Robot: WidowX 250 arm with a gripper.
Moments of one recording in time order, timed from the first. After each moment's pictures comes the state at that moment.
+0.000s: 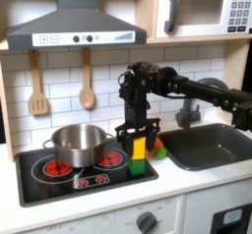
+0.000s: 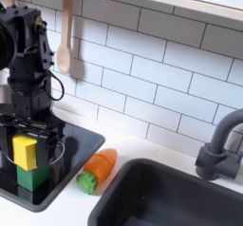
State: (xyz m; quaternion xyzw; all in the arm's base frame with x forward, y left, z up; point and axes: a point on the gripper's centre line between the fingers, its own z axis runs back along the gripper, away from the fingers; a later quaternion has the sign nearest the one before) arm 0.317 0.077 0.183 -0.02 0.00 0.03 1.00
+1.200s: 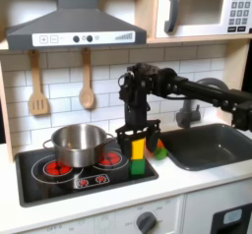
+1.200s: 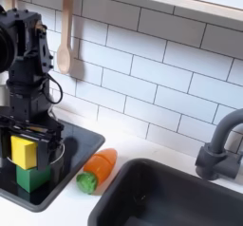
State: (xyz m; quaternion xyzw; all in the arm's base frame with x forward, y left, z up) arm 0.314 0.076 0.182 -0.02 0.01 0.04 1.00
